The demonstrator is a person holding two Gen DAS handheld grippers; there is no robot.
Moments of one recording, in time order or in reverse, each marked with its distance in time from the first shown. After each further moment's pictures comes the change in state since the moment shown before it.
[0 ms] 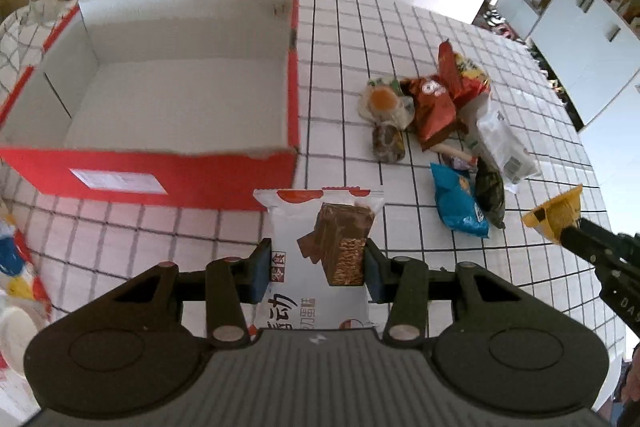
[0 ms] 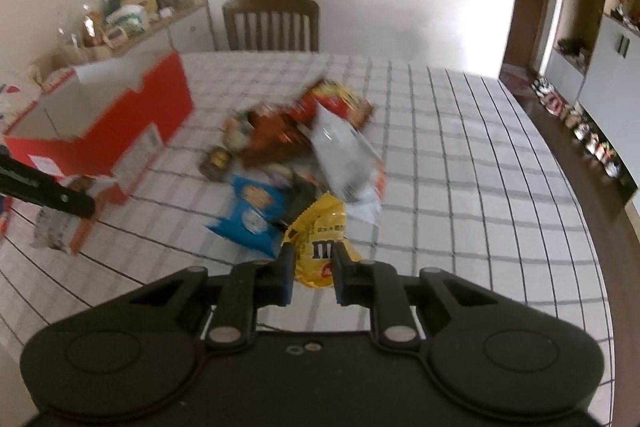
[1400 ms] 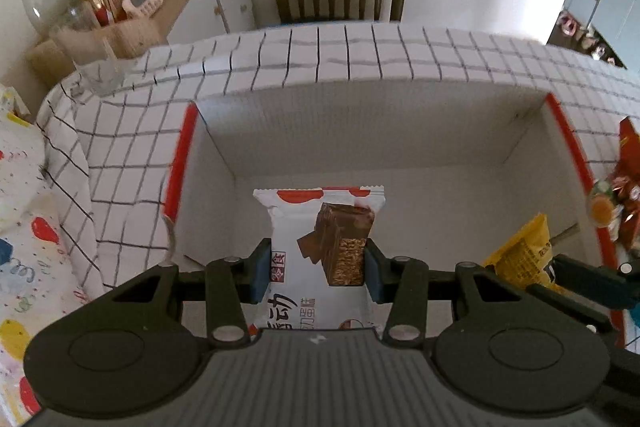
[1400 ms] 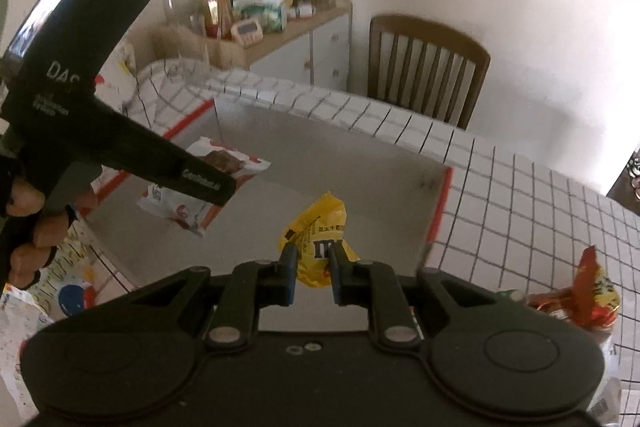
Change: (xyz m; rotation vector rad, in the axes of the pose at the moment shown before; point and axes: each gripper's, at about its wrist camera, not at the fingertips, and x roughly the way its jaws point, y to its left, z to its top) left arm 0.066 0.166 0.136 0.079 0.015 0.215; right arm 0.128 0.242 0.139 -0.228 0.069 0.184
